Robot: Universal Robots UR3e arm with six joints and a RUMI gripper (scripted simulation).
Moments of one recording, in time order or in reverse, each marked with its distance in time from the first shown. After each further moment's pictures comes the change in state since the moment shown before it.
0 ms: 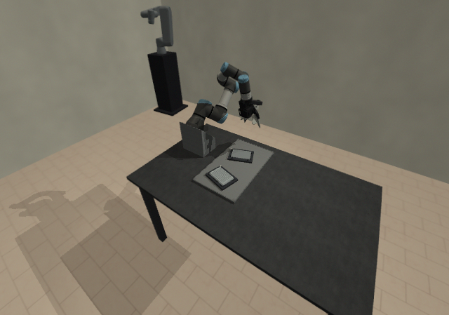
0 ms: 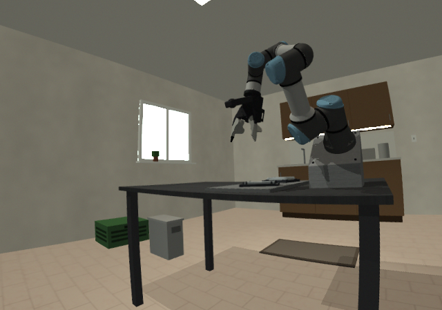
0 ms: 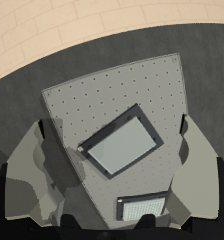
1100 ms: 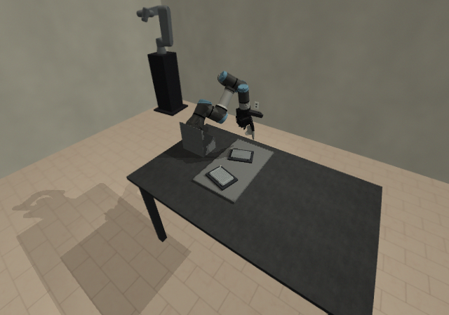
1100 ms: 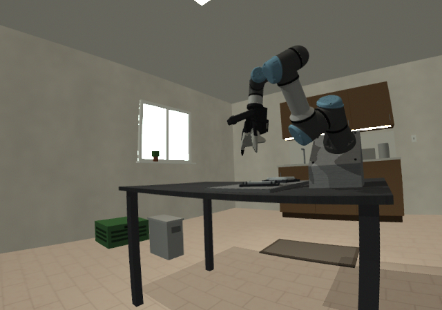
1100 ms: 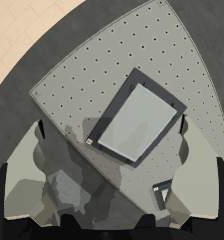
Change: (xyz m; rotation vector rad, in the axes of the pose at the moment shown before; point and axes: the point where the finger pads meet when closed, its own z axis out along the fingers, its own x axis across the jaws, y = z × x) arm 0.015 0.061 0.037 -0.071 -0.039 0.367
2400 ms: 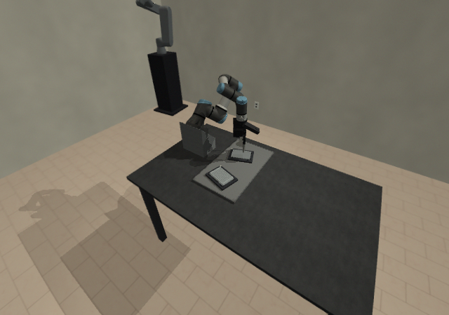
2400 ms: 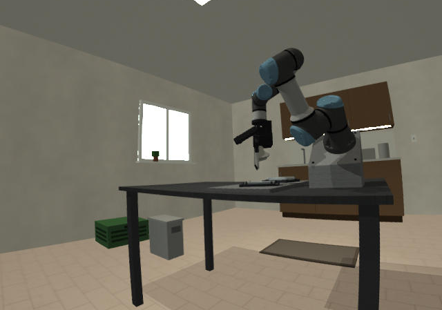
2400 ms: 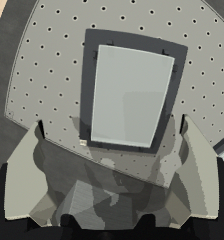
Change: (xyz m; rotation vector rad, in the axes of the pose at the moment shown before) arm 0.028 0.060 0.056 -0.098 0.005 0.444
